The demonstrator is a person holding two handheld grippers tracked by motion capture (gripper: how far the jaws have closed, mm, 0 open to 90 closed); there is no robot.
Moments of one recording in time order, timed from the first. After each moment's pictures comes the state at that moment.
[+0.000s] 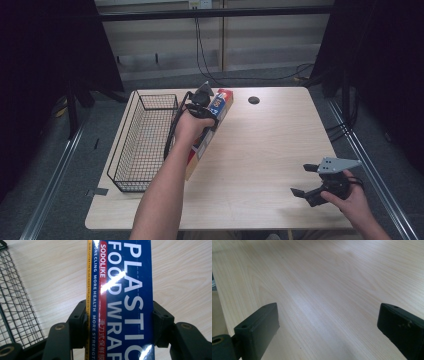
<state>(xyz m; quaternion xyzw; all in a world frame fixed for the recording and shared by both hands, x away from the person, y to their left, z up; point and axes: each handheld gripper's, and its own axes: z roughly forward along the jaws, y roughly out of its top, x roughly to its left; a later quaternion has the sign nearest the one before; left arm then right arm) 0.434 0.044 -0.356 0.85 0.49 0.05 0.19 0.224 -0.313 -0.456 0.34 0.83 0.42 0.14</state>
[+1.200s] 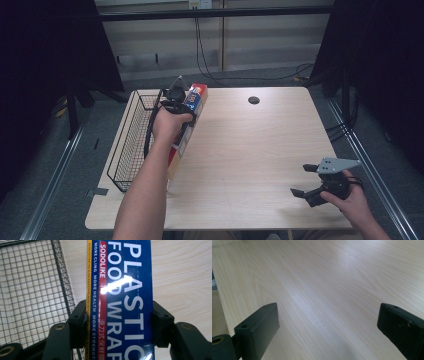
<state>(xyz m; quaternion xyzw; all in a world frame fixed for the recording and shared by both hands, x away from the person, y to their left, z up) 0.432 0.102 -0.336 0.80 0.57 0.08 0.18 0.225 -0.313 -0.456 0.34 0.83 0.42 0.14</state>
